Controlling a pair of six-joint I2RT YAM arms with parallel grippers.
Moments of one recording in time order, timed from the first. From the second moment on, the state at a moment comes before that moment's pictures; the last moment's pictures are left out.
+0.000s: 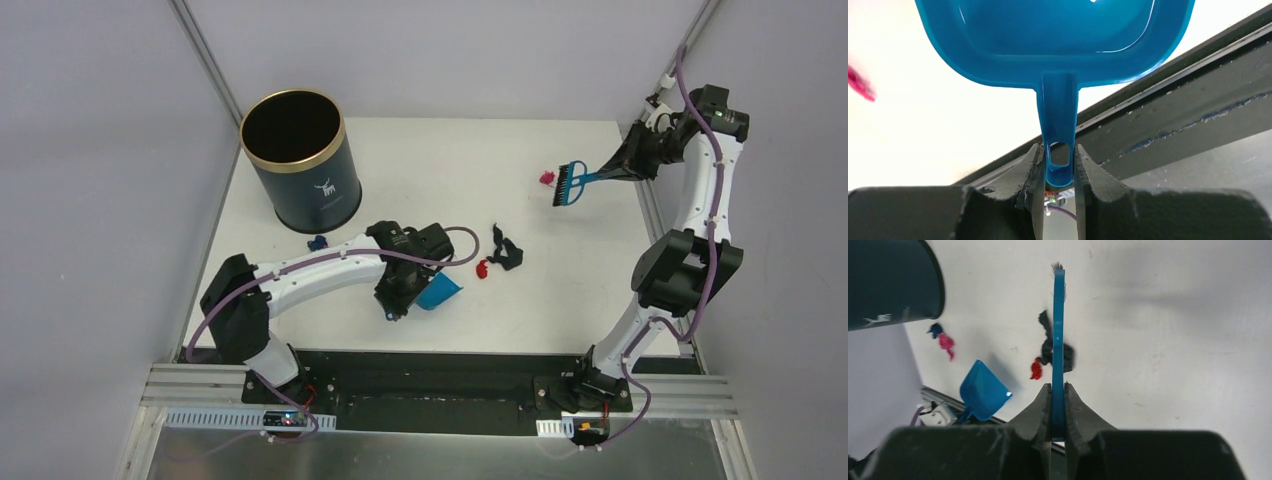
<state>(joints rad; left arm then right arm) -1.00 1.55 1.25 -1.18 -0.02 -0.33 -0.33 1.85 2.00 -1.34 -0.66 0.01</state>
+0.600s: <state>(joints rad) -1.14 1.68 1.07 -0.78 -0.09 -0.29 -0.27 1.87 1.85 -1.21 -0.46 -0.19</state>
